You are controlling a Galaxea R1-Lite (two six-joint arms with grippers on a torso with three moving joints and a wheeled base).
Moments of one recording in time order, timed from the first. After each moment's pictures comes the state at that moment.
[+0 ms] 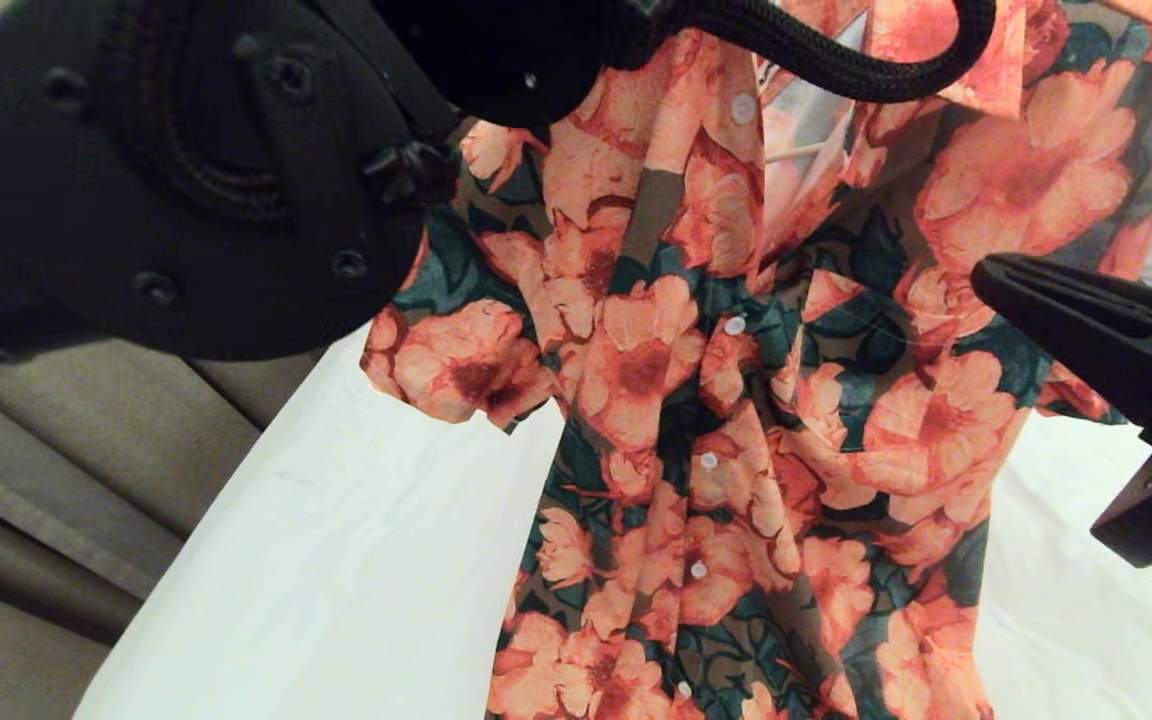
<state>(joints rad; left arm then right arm) -1.08 1.88 -1.90 -0.60 0.50 0.42 0.92 1.17 -0.65 -0.85 -0.29 -0.47</state>
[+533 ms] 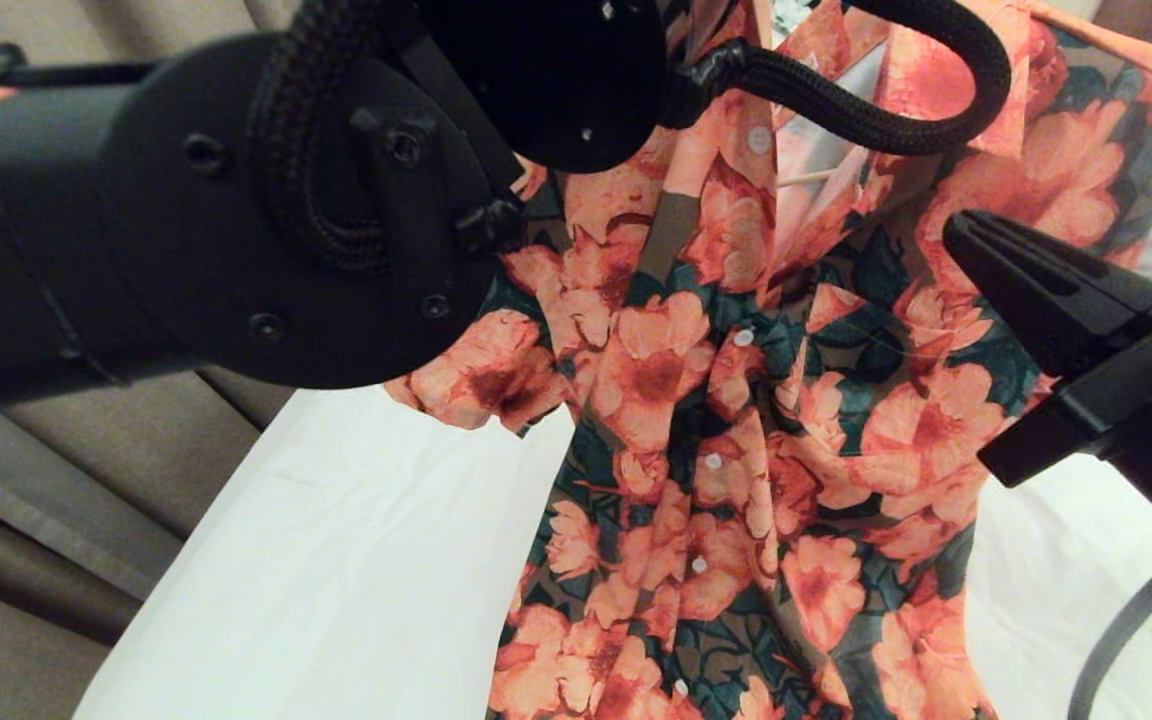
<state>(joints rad) -1.08 1.92 -1.90 -0.61 0.49 0.42 0.92 1.35 -0.58 -1.28 -0.41 -0.55</state>
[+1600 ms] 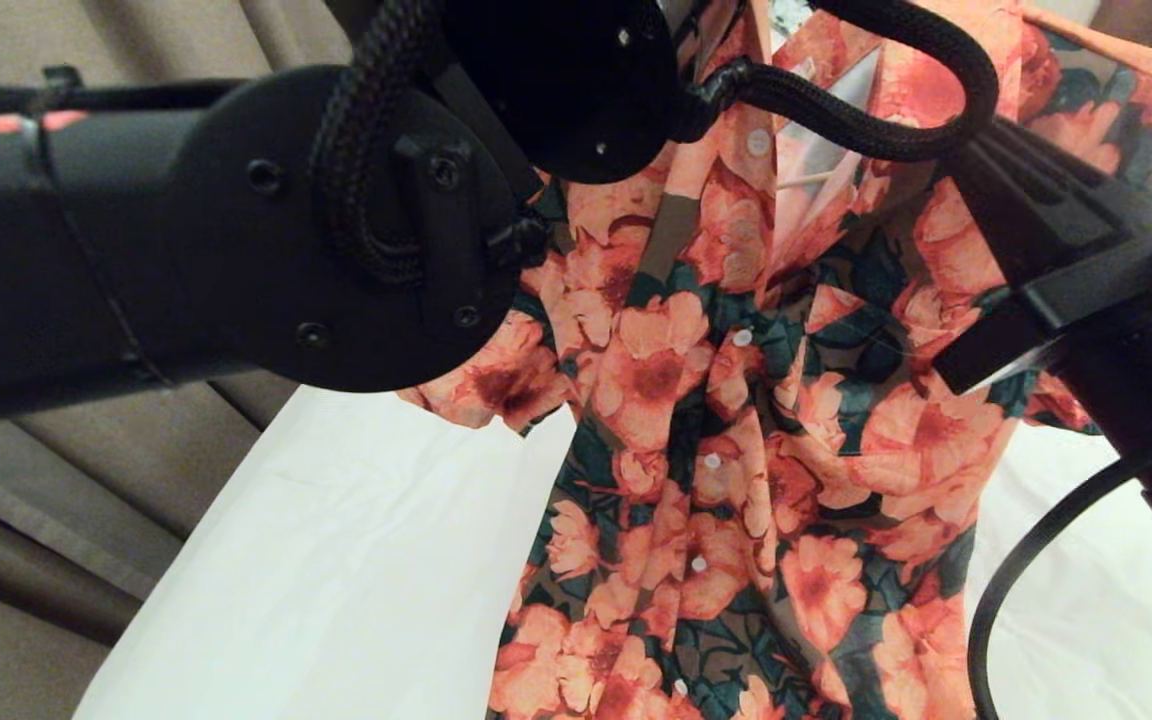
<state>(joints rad) -1.07 1.93 -1.90 -0.64 0.49 0.42 0.92 1.47 -0.66 -1.49 -0.42 -0.60</state>
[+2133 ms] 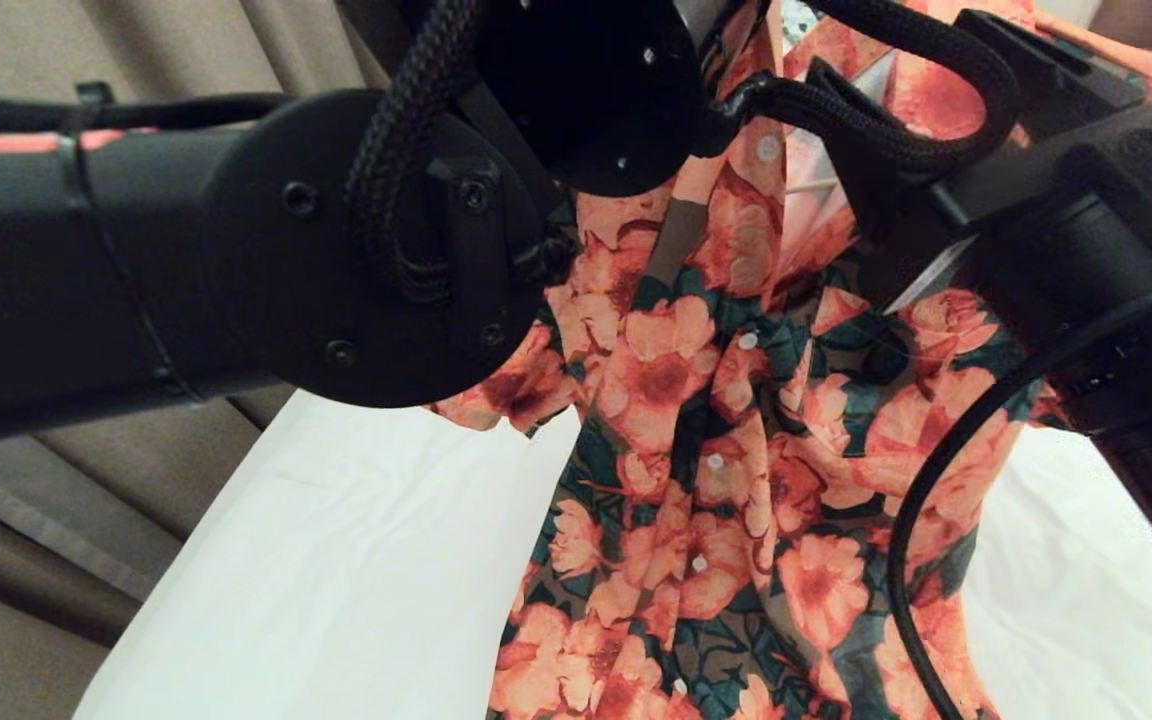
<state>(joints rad) -1.08 1.95 -1.90 -0.66 0.50 0.42 0.92 1.55 -0.85 -1.42 -0.37 -0.59</state>
